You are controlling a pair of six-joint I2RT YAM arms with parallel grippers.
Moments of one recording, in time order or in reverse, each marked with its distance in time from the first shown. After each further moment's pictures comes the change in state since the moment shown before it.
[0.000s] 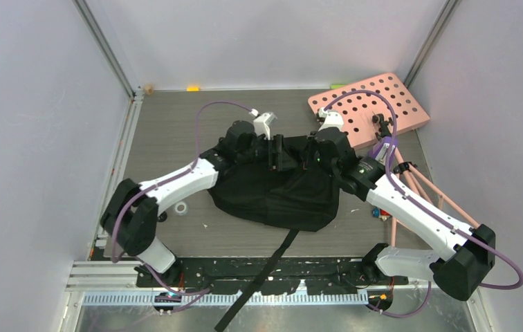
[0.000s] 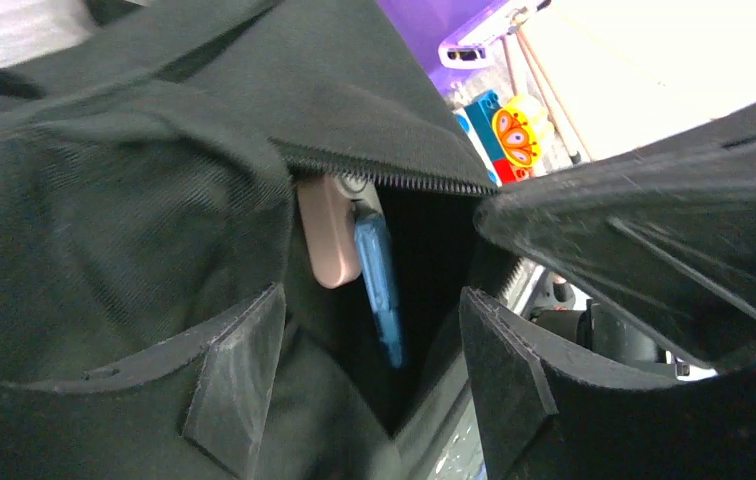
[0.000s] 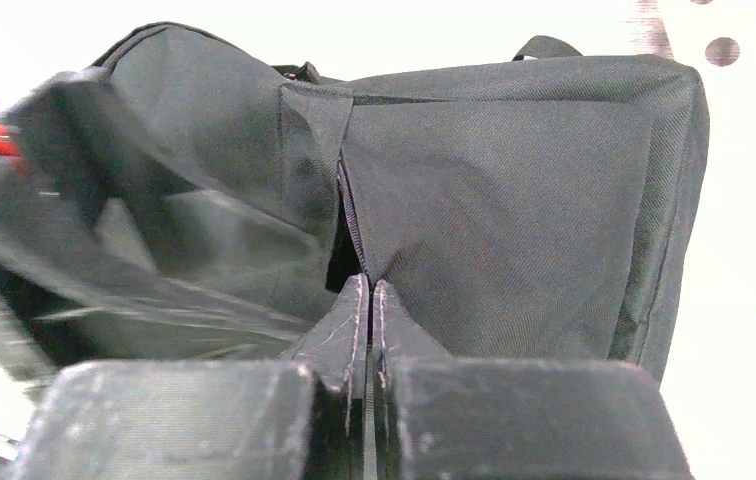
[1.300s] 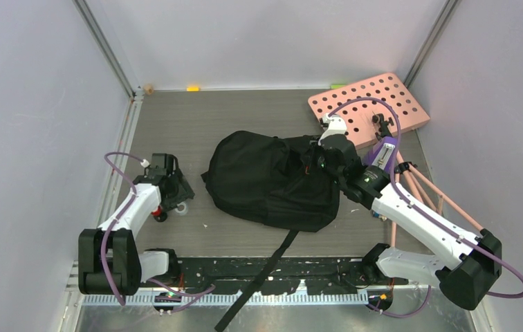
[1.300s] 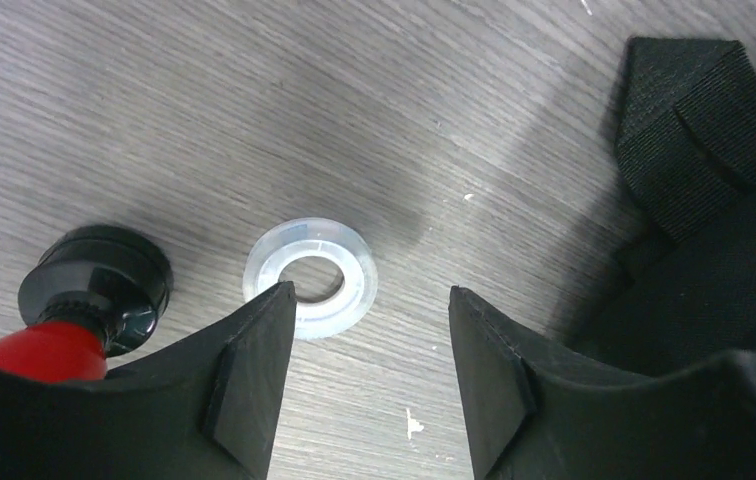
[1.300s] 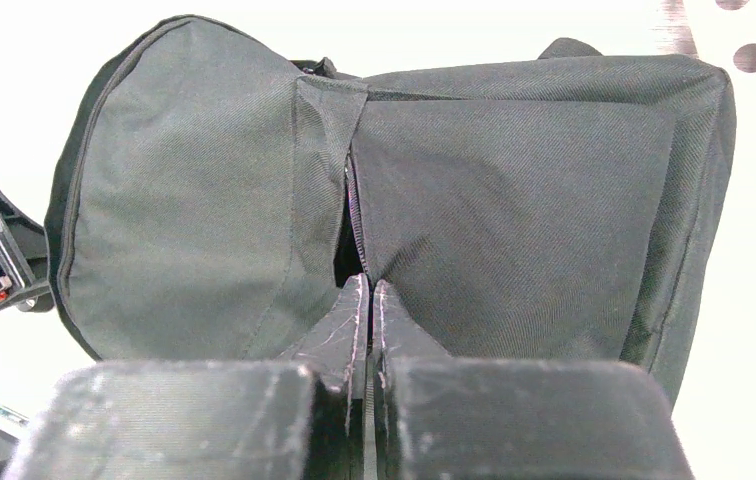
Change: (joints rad) left arm 0.677 -0.407 -0.444 -0.698 -0.489 0.009; right arm -0.001 -0.080 -0.093 0.078 -0.042 -0.019
